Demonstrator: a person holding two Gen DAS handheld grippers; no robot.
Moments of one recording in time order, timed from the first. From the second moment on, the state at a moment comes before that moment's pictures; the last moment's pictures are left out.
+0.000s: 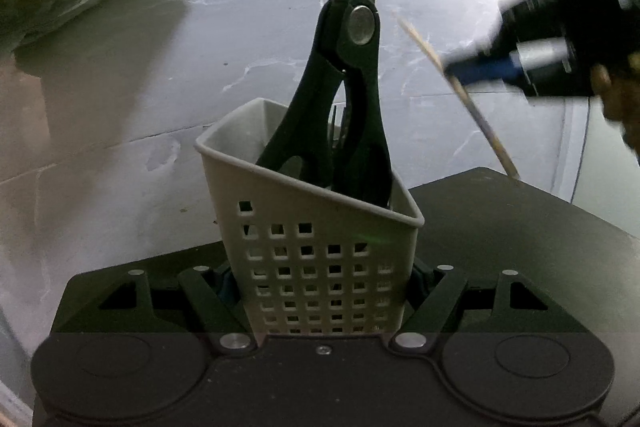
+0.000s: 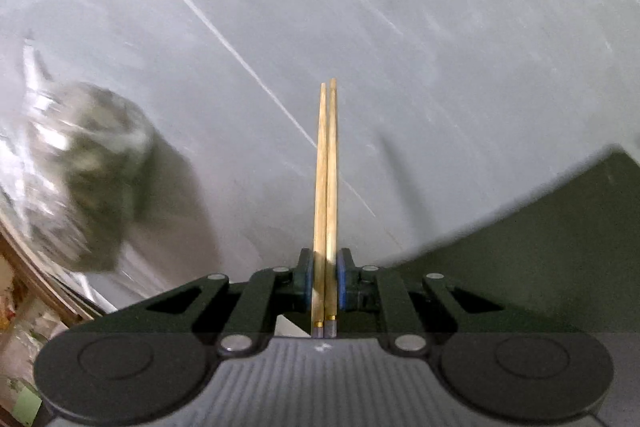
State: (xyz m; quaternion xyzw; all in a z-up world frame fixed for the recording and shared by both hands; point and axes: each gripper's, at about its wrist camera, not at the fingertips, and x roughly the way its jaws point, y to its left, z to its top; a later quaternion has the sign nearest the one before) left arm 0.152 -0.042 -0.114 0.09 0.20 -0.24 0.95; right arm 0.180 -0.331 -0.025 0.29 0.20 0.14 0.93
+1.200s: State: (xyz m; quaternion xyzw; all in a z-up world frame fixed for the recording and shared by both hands) left arm 0.155 -0.035 -0.128 0.11 0.15 -0.30 0.94; right arm 0.207 -0.250 -0.059 0.16 0.01 0.29 0.94
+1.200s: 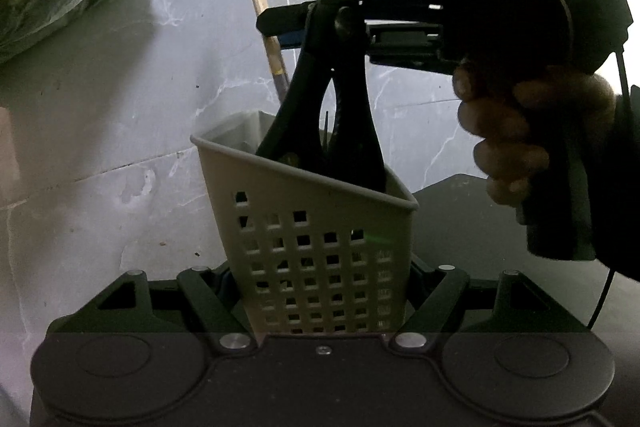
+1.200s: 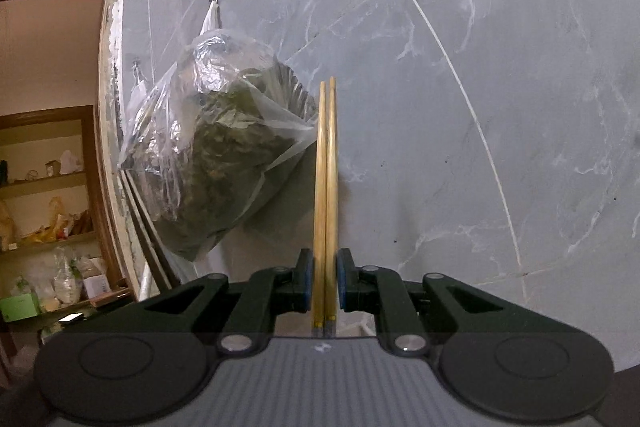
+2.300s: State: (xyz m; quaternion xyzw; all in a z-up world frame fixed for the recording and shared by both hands) left arm 0.158 -0.036 -0.133 0.12 0.14 -0.30 0.93; right arm 0.220 -0.245 -0.064 0.14 0.05 0.27 0.95
